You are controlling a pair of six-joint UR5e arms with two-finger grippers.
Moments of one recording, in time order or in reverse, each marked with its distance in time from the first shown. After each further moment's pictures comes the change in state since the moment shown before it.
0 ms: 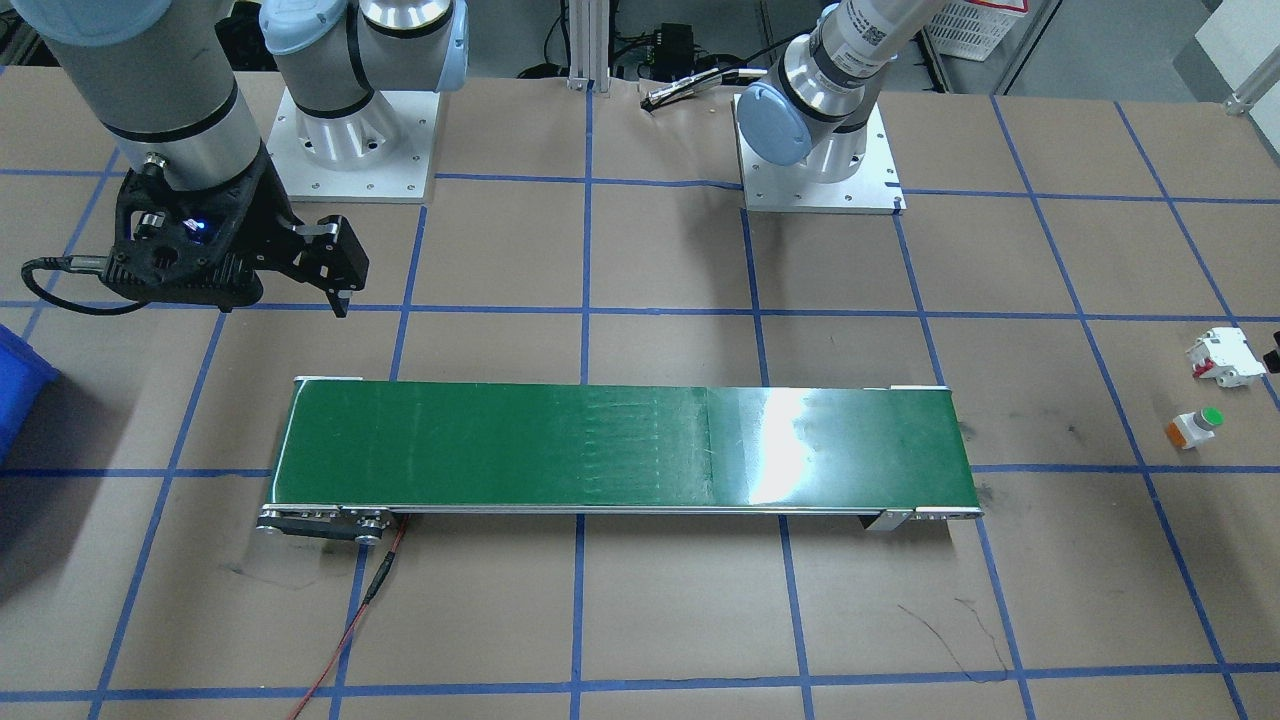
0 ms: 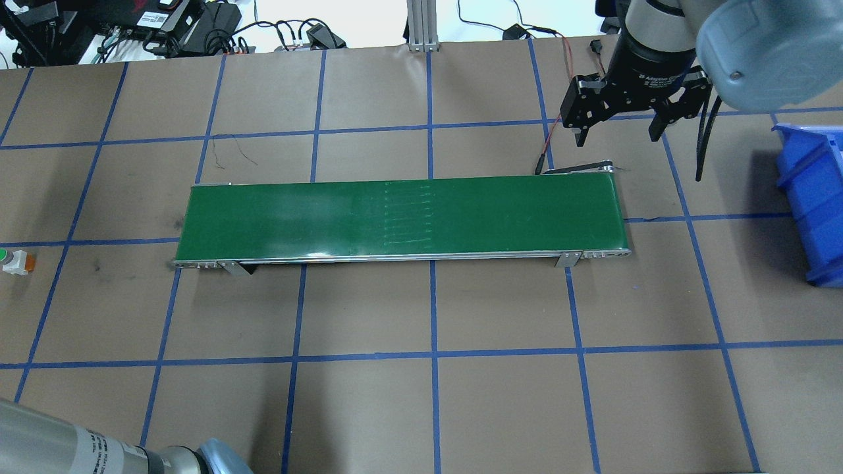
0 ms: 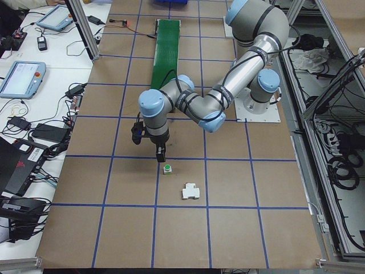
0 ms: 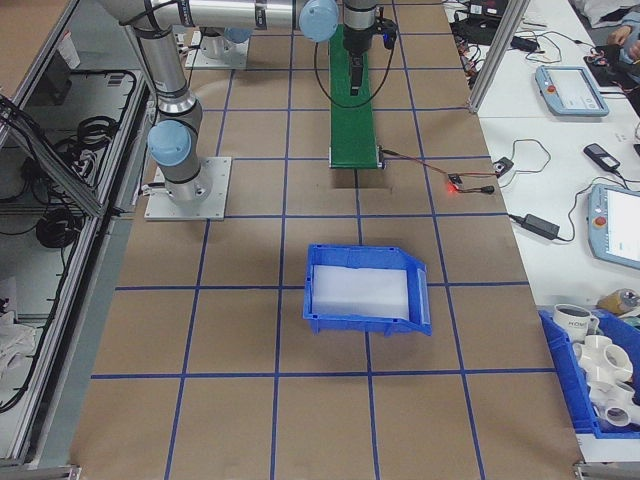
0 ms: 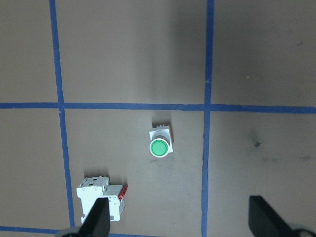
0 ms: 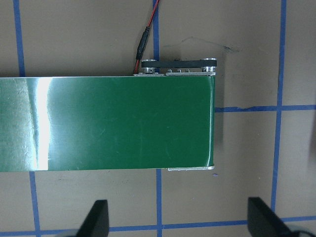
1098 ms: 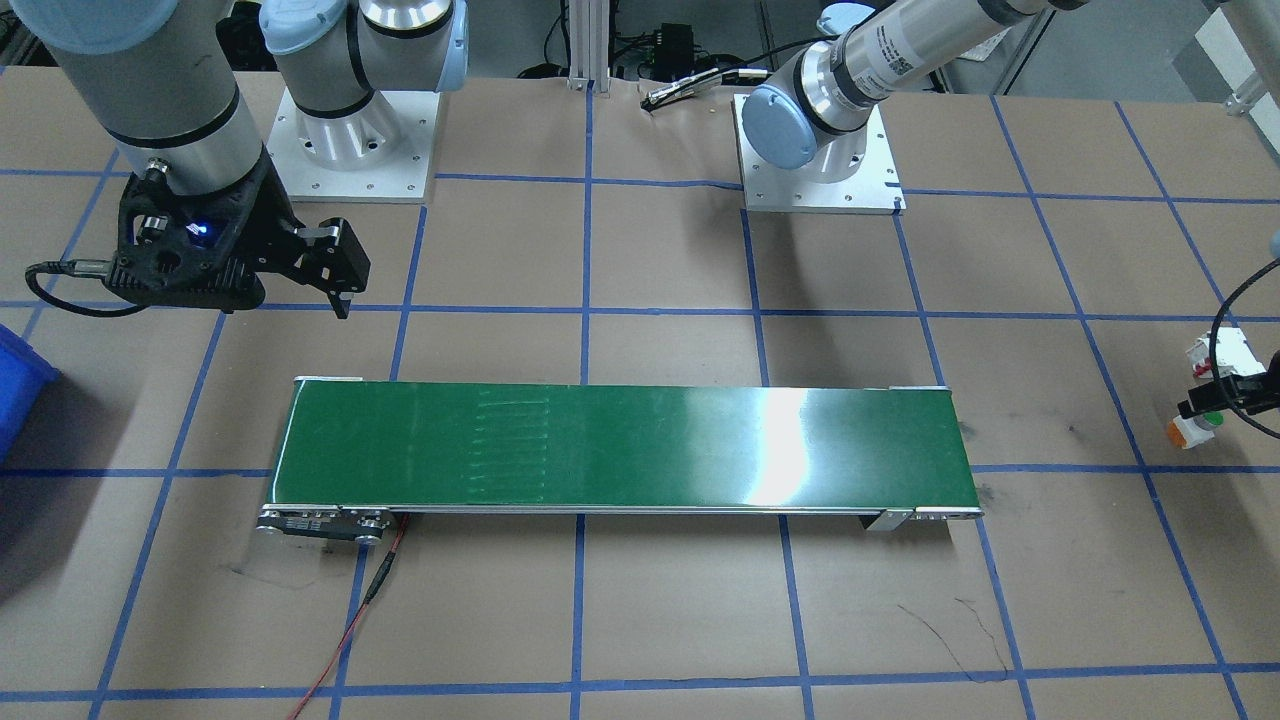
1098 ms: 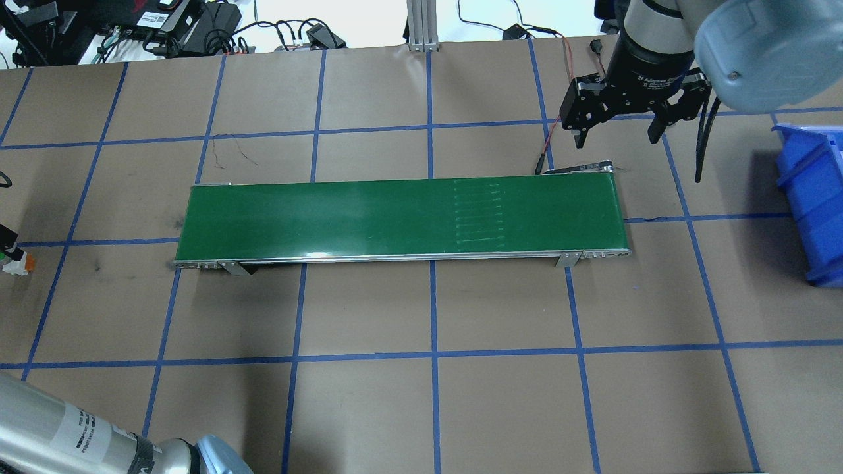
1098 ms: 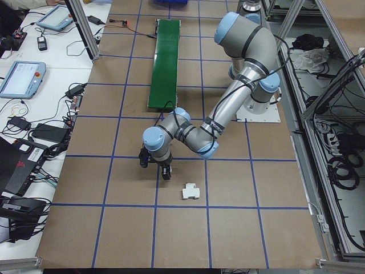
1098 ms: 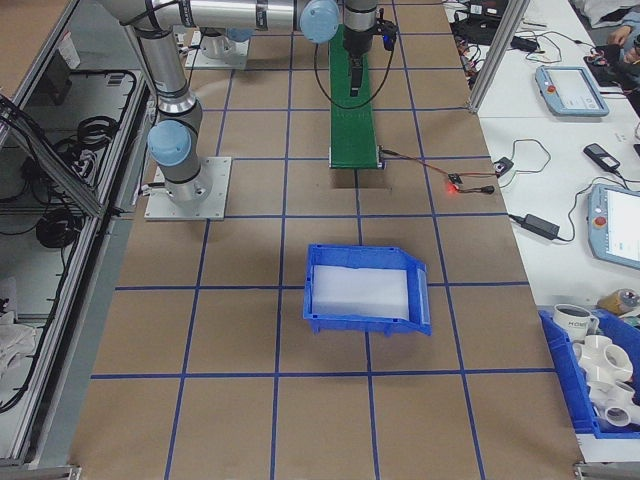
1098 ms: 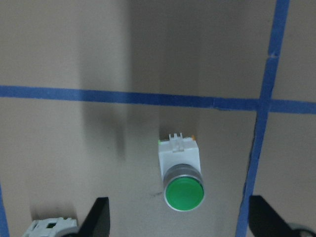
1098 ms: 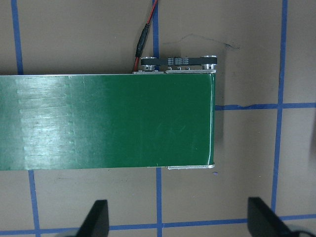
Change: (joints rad) left arm 0.039 -0.185 -0.091 0.163 -0.001 -0.001; right arm 0.000 0.003 0.002 0.003 0.001 0.002
